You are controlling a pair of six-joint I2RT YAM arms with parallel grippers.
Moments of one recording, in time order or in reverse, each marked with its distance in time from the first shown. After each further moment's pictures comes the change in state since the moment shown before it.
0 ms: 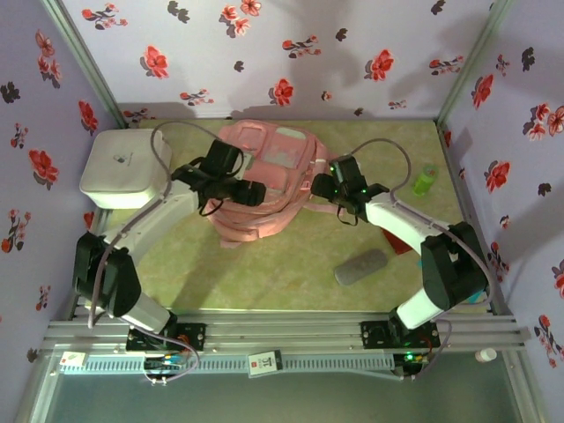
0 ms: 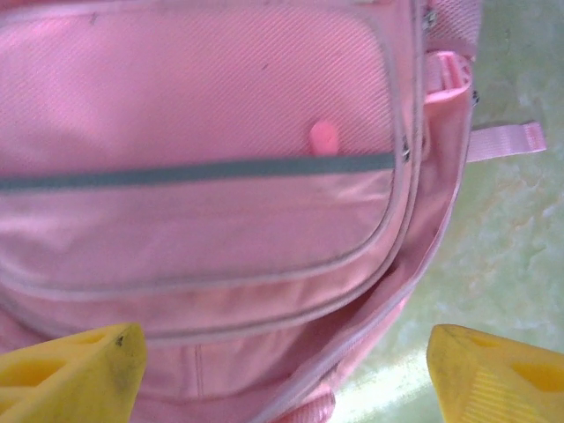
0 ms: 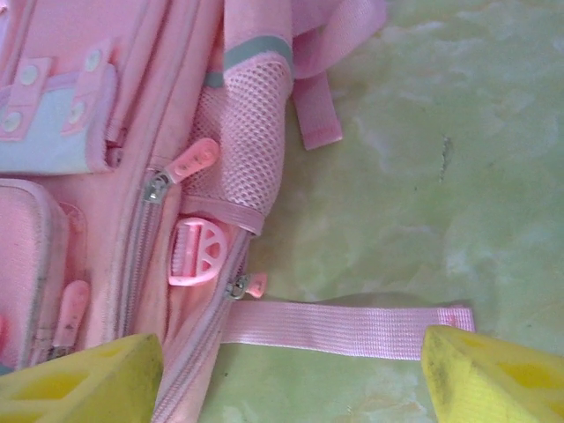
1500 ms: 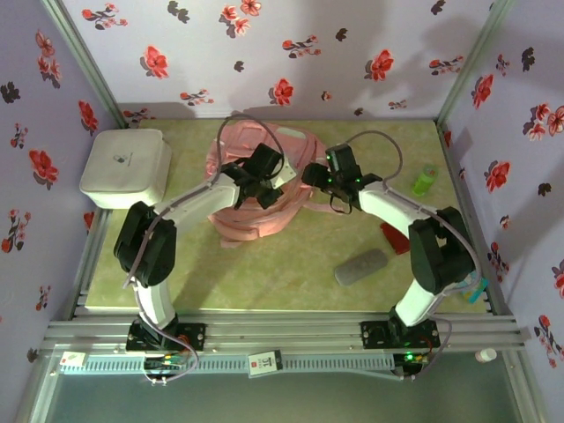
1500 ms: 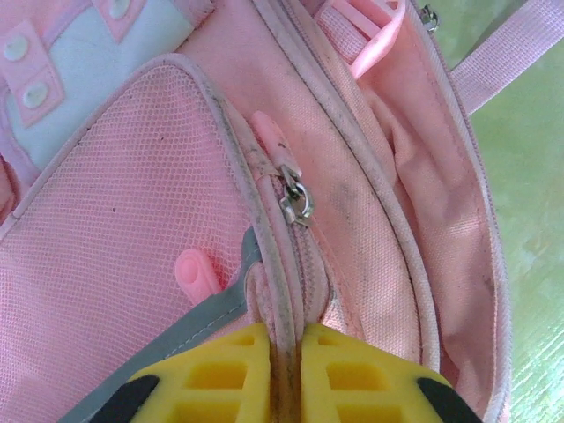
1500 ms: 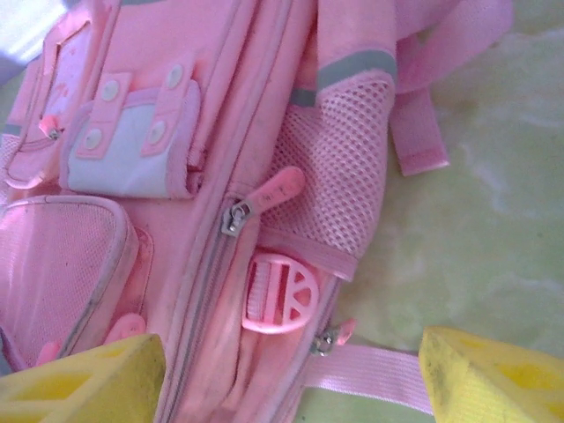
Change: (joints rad) left arm -0.131 0.261 0.134 0.095 -0.149 0.515; right arm -0.030 0.140 0.133 0.070 -0.155 0.001
